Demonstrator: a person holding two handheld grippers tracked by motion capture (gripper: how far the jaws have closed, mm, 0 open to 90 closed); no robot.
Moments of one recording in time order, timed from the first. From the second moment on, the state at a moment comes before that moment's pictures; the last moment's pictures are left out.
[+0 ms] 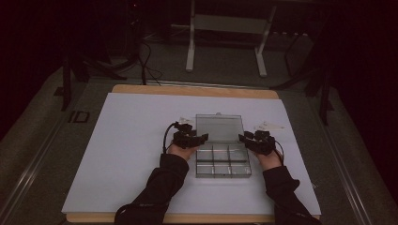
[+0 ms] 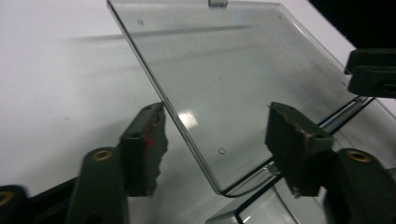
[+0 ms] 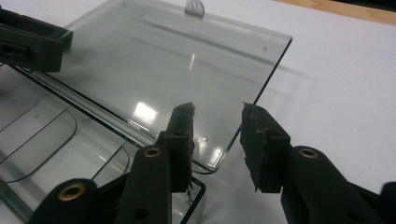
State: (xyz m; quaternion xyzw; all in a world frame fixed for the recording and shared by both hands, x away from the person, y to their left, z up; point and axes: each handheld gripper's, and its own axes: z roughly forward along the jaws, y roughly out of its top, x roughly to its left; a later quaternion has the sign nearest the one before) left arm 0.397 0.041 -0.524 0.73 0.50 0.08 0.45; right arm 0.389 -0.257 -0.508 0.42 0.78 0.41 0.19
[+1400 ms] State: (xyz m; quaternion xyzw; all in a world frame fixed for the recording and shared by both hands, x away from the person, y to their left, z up) left arm 0.349 0.045 -0.487 0.80 0.36 0.10 0.47; right arm 0.371 -0.250 -0.476 0.36 0.82 0.42 0.17
